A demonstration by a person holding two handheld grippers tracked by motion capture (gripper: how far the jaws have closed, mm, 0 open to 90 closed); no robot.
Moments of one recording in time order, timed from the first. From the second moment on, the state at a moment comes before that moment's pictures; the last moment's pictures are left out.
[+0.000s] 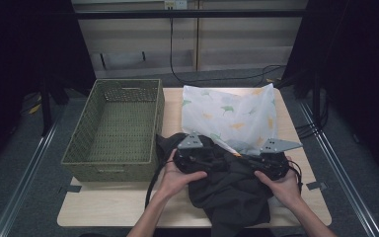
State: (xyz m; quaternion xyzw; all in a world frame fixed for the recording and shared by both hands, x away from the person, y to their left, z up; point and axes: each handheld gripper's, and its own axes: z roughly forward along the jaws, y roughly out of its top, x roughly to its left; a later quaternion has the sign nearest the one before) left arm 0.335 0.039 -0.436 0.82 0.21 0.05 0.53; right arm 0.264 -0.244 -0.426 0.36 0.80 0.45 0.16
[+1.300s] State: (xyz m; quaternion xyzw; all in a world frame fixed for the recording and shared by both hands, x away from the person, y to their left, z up) left arm 0.336 0.041 -0.429 0.80 0.22 0.05 0.56; right arm 0.280 -0.242 -0.427 0.38 0.78 0.46 0.16
